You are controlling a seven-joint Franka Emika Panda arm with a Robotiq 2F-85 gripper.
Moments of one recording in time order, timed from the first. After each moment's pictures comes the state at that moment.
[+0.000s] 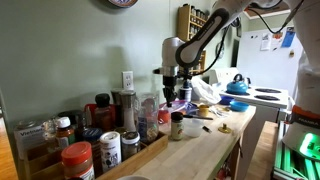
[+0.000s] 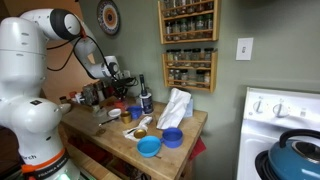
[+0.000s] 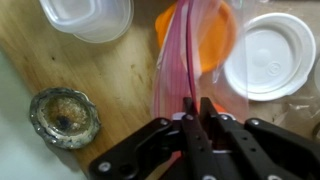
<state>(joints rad) 0.19 0.30 0.19 -2.13 -0.24 2.47 -0.63</state>
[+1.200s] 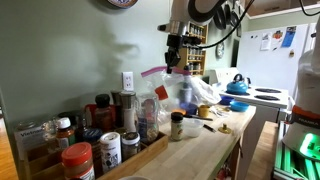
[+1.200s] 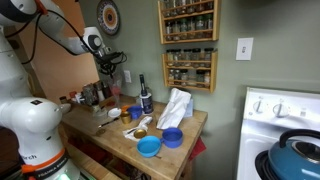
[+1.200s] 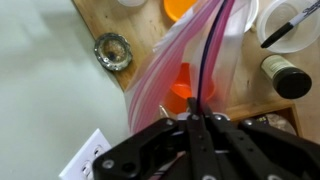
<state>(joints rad) 0.20 -0.12 0.25 -2.19 -0.10 2.31 -0.66</state>
